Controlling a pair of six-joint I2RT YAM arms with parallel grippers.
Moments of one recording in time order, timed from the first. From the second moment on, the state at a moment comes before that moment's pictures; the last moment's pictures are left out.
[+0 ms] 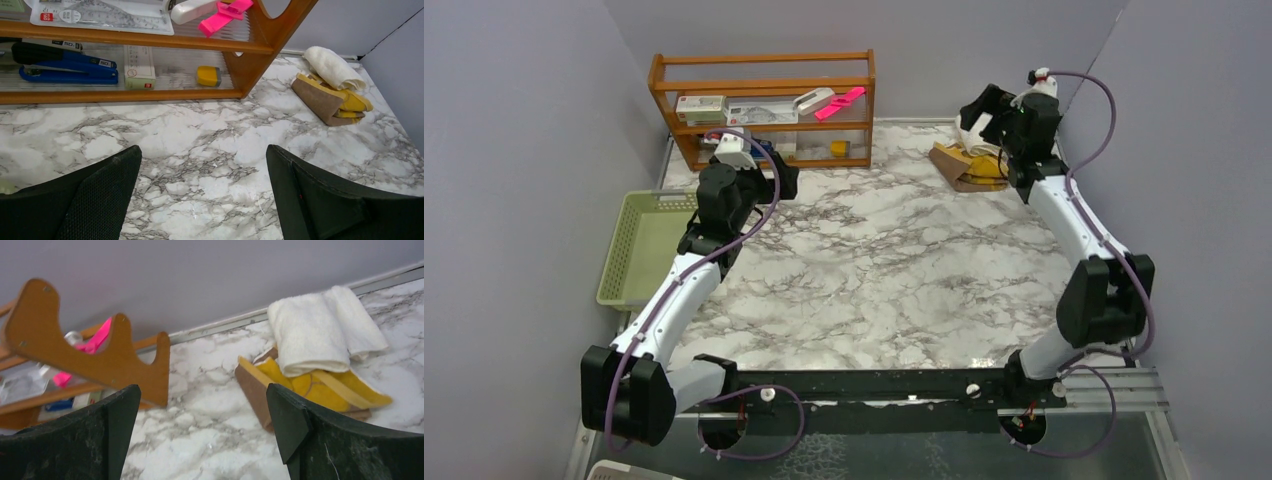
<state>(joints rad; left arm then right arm) -0.25 1.14 0.86 0.13 0.03 -0.33 0.09 1.52 1.26 0.08 0.00 0.41</state>
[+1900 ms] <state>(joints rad) -0.25 1.08 0.80 0.14 0.04 -0.28 0.03 1.51 1.32 0.02 0.10 0.36</state>
